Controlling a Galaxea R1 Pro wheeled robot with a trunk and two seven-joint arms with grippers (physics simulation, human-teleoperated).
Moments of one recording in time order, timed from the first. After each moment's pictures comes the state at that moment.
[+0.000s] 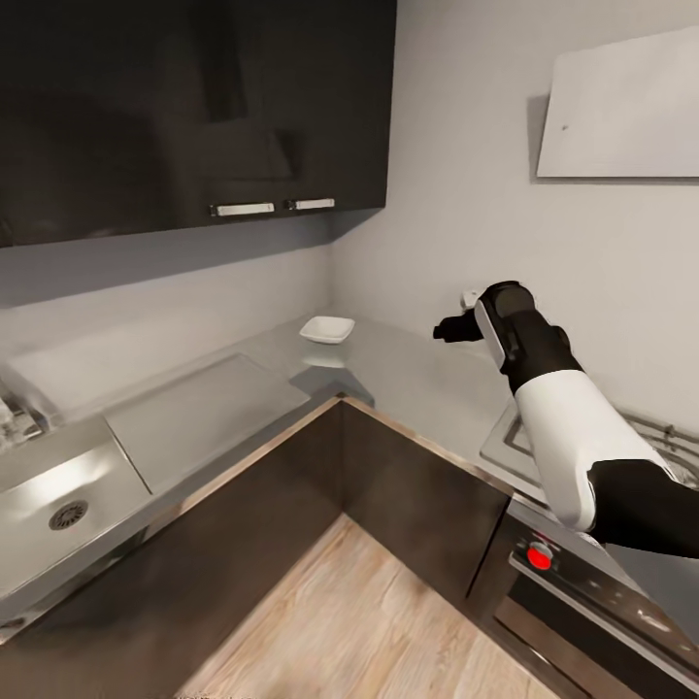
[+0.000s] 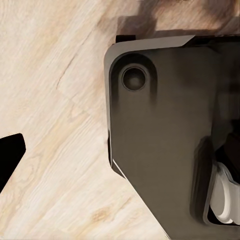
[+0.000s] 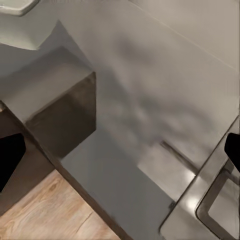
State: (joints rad) left arm -0.22 0.02 -0.06 0.08 0.03 -0.06 0.02; right arm -1.38 0.00 0.05 -0.72 0.10 0.98 0.06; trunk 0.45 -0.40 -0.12
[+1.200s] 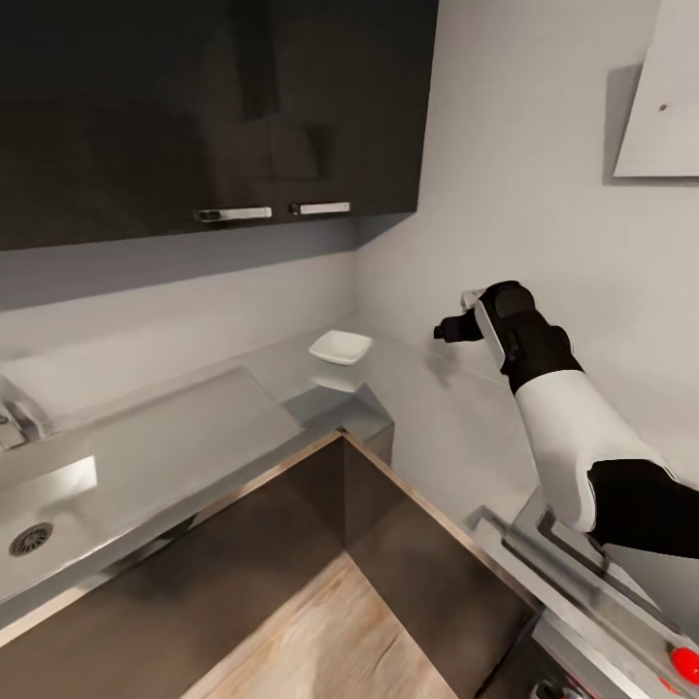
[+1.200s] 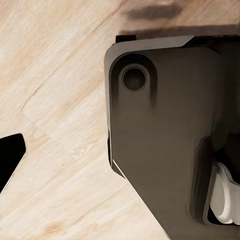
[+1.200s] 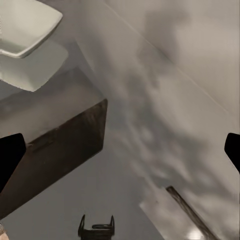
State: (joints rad) left arm -0.22 0.02 -0.06 0.08 0.03 -0.06 0.02; right arm -1.38 0.00 0.05 -0.72 0.10 0.98 0.06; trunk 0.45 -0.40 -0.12
